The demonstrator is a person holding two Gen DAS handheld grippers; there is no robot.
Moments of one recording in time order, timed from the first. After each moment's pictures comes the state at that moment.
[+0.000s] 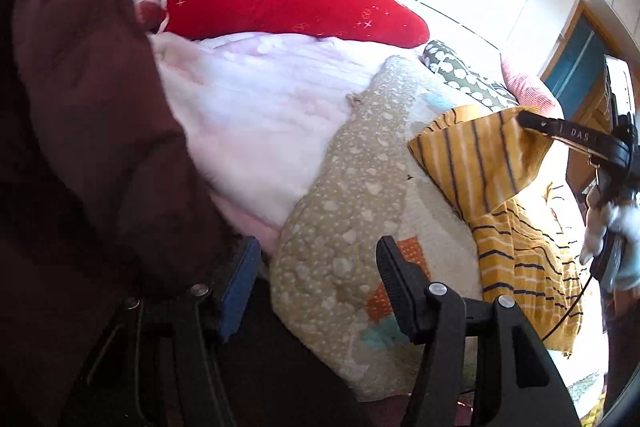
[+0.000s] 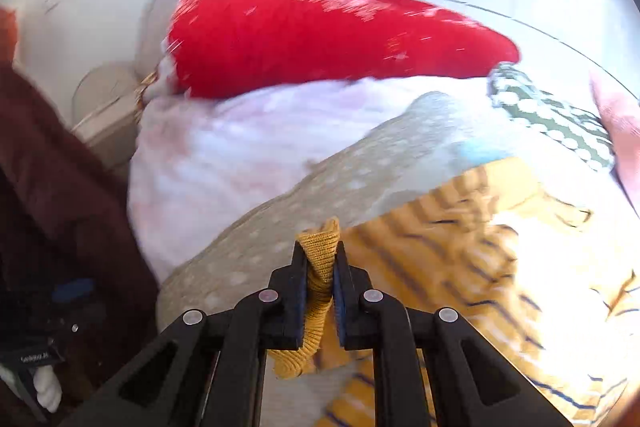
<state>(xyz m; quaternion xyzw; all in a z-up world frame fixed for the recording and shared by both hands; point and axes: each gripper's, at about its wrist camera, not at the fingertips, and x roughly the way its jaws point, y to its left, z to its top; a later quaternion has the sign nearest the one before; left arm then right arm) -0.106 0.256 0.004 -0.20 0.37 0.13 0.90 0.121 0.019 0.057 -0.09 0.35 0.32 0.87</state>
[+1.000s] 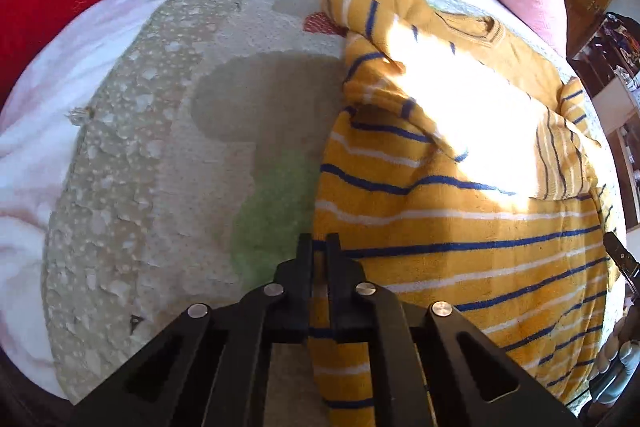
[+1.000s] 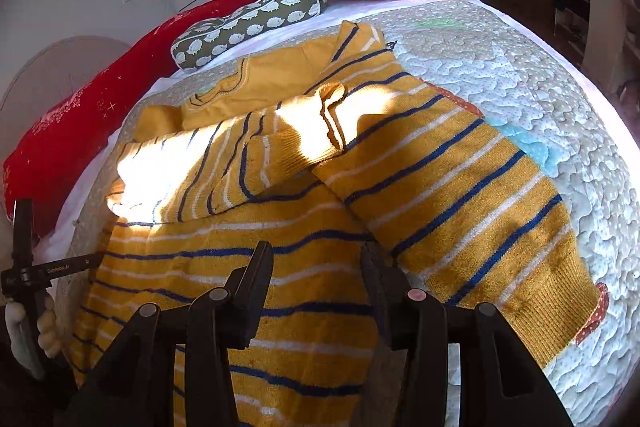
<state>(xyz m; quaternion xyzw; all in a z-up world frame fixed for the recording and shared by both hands) 0.172 0.116 -0.054 -0.07 0.56 0.03 0.83 0.140 -0.311 -0.059 0.16 0.44 0.10 0.88</state>
